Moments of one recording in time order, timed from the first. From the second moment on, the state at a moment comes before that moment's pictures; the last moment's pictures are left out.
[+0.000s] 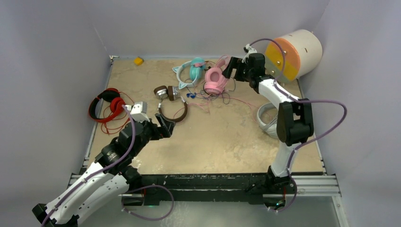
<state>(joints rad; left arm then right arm) -0.71 0.54 0.61 -0.44 -0.30 -0.67 0.20 1.86 1.40 -0.04 -0.25 0.39</state>
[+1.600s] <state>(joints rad) -0.71 0.49 0.58 -0.40 -0.21 -0.69 0.81 1.33 1.55 -0.15 -0.42 0.23</state>
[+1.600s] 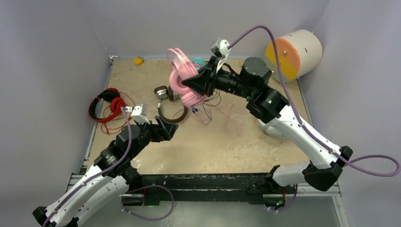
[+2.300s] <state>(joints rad) -0.71 0.50 0.56 -0.38 -0.24 -0.68 0.80 1.13 1.16 -0.21 -0.20 0.30</state>
